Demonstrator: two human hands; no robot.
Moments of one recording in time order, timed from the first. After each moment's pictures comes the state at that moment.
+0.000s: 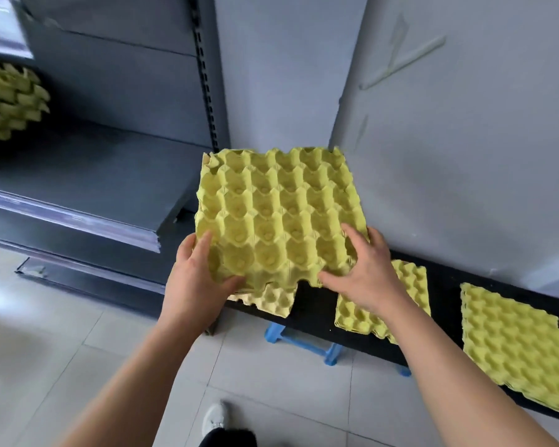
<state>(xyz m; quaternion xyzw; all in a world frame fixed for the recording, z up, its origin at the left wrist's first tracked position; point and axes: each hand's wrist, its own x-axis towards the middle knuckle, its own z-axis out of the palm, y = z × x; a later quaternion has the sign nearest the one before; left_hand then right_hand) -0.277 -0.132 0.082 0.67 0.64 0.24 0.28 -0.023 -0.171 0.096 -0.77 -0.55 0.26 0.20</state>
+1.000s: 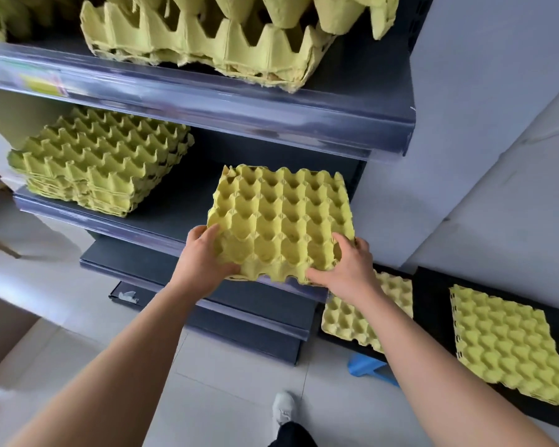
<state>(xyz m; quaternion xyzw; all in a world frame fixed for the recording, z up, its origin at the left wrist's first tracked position) -0.623 0.068 0.114 0.68 0.64 0.20 0.29 -0.373 0.022 0.097 -0.78 -0.52 0.27 0.20</state>
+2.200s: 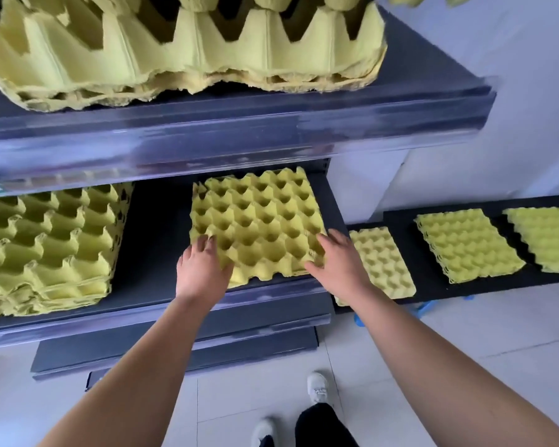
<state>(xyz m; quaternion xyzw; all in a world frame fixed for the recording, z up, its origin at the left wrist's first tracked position) -0.677 0.218 0.050 0.84 0.51 0.05 0.17 -0.471 0.078 0.065 -0.86 -0.47 0.13 0.14</state>
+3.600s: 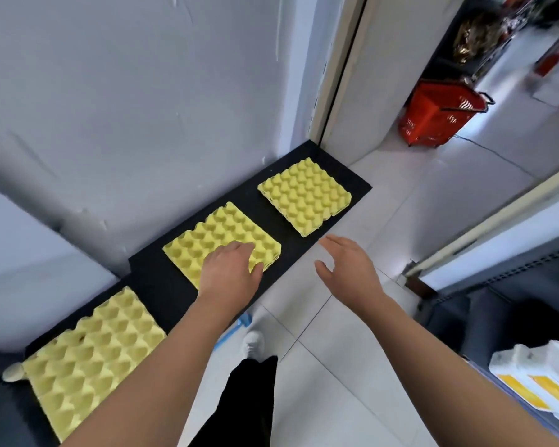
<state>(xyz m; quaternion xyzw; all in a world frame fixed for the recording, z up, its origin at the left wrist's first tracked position) -0.006 -0.144 0.041 0.98 0.10 -0.03 0.17 0.055 -0.349 0.050 -0.97 -0.18 0.06 0.15</state>
